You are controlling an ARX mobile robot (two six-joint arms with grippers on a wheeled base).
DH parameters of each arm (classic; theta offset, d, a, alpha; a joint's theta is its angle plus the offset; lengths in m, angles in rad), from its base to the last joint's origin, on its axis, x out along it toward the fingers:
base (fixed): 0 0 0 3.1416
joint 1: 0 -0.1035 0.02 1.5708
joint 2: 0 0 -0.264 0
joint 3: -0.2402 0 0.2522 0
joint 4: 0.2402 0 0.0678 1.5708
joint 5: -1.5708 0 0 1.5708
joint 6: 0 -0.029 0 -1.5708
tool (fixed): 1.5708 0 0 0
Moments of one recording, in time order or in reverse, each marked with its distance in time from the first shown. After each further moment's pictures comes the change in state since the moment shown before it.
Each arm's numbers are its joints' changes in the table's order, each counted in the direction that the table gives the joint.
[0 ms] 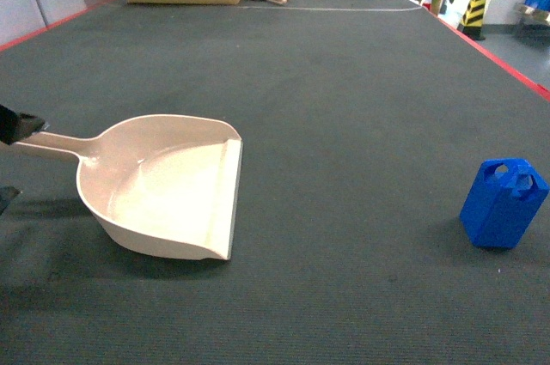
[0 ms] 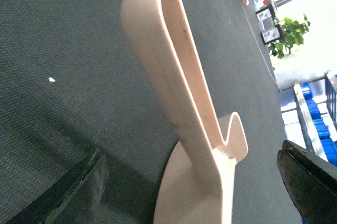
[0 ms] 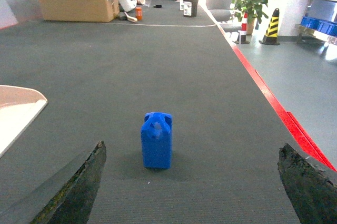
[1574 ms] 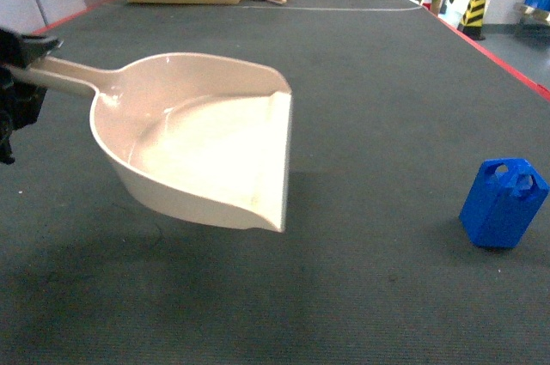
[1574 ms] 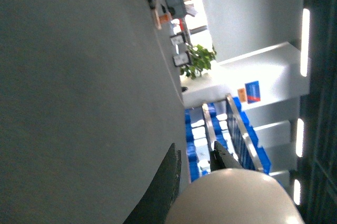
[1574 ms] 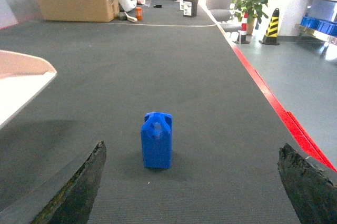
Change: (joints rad) left arm 0.094 0.002 -0.151 -0.189 -0.018 0.298; right arm 0.000 0.000 0.000 0.000 0.000 0.000
